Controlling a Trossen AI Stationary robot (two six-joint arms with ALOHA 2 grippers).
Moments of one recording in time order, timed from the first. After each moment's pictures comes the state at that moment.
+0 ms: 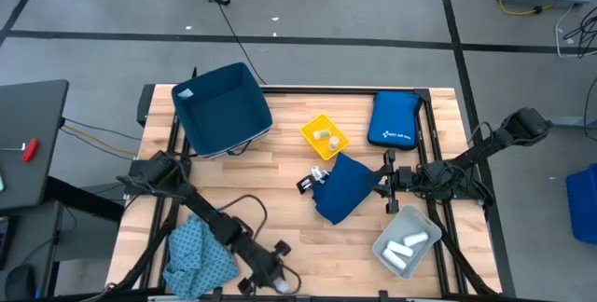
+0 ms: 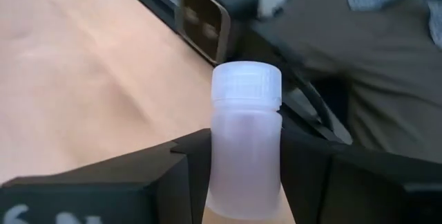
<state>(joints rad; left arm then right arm) -0.67 2.03 1.04 0.36 0.05 0.05 0.47 0.93 0.01 1.02 0.47 -0.09</state>
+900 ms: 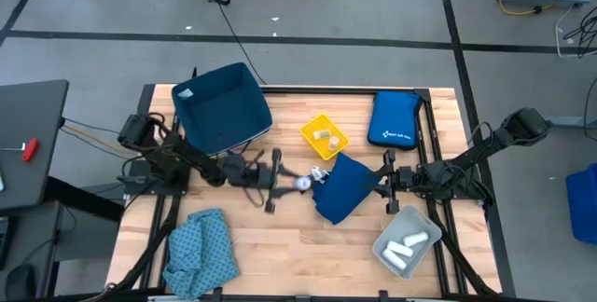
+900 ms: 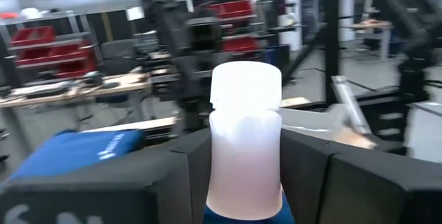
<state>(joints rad) -0.20 1.68 0.57 1.24 -0.12 0.17 0.47 0.93 0.01 1.03 0.46 -0.08</state>
